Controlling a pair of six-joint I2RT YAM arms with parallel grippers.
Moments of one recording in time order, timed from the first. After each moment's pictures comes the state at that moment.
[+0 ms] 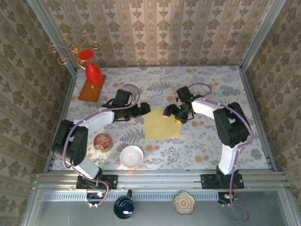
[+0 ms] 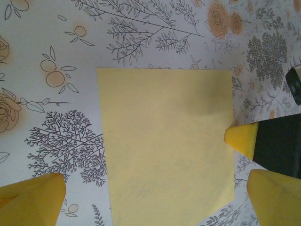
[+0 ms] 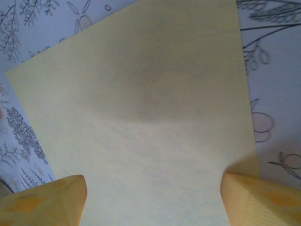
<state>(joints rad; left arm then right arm) -0.49 1.59 0.96 -0.25 0.36 -0.67 0.38 1.90 1.19 -0.48 -0.38 0.71</state>
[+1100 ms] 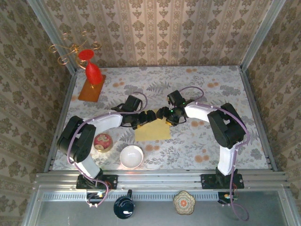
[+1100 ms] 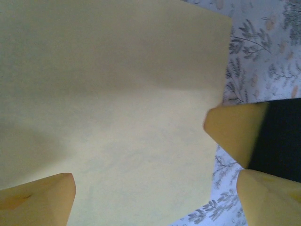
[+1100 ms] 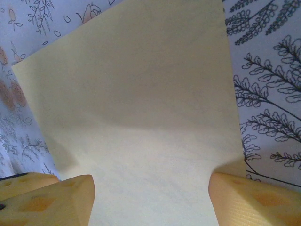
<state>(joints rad) -0.61 1.67 0.94 -0.26 0.34 -0.83 0.49 1.91 1.15 -0.33 -0.37 0.87</state>
